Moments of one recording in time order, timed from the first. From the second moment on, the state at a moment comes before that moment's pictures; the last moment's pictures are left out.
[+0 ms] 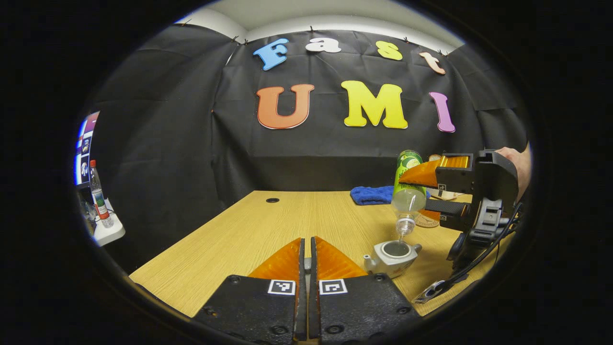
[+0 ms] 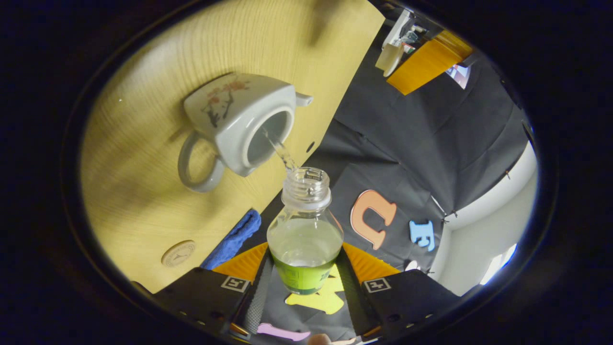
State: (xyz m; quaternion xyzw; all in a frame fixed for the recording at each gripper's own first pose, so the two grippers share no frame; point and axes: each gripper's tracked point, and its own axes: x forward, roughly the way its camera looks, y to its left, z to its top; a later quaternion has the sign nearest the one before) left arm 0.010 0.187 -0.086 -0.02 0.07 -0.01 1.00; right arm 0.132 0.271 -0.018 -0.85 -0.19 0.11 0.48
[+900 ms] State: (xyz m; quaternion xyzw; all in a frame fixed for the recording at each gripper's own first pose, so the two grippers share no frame) left arm 0.010 0.187 -0.085 -0.02 0.07 -0.01 1.00; right arm 0.128 0.274 -0.012 -0.86 -0.21 0.10 0.46
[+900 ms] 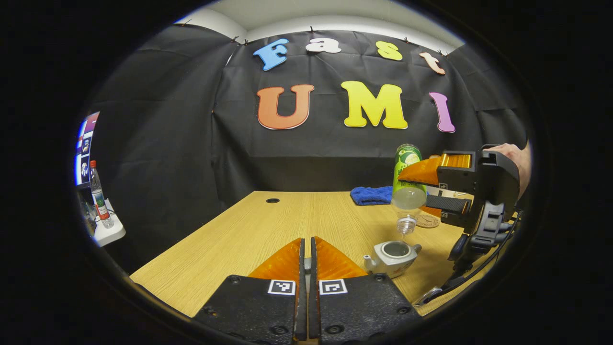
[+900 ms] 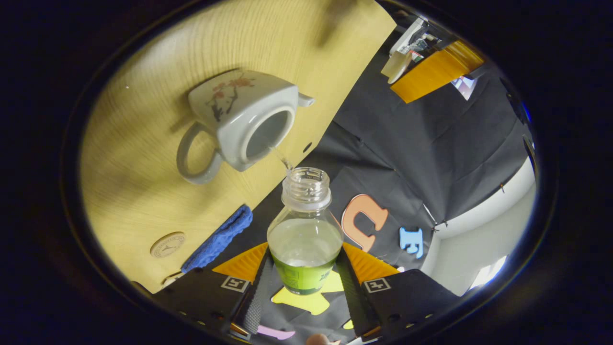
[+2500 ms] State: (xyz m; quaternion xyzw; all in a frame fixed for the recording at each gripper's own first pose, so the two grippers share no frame) left arm 0.013 0.099 -0.017 -0.01 0.02 -0.04 1.00; right arm 0.218 0.100 -0.019 -0.09 0.14 0.21 0.96
